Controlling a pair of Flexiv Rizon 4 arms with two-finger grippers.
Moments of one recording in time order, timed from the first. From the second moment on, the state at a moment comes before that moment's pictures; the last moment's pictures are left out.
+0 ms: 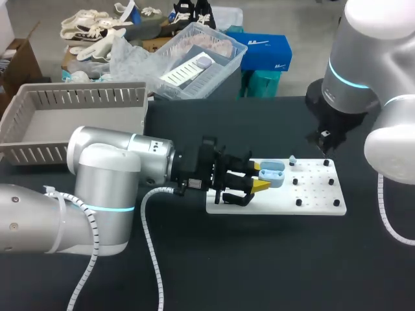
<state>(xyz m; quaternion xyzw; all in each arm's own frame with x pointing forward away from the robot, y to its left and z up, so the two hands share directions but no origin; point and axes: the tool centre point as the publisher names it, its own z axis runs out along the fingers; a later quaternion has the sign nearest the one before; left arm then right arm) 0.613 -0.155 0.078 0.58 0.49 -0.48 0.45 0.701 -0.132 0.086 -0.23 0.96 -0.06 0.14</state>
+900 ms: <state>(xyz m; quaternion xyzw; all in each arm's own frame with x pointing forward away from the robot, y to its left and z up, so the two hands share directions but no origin) 0.613 -0.155 0.078 0.58 0.49 -0.48 0.45 0.598 -0.047 0.179 -0.29 0.94 0.00 0.18</state>
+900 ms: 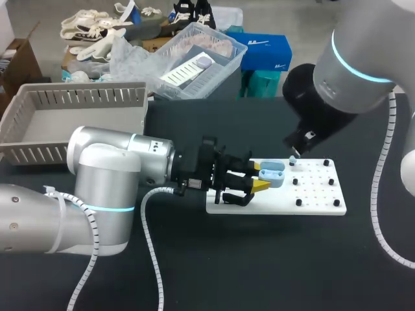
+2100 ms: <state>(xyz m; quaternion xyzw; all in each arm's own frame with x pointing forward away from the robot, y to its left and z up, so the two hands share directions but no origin) 0.613 -0.155 0.078 0.58 0.49 -0.48 0.45 0.575 -0.022 0.175 -0.23 0.97 0.06 0.10</state>
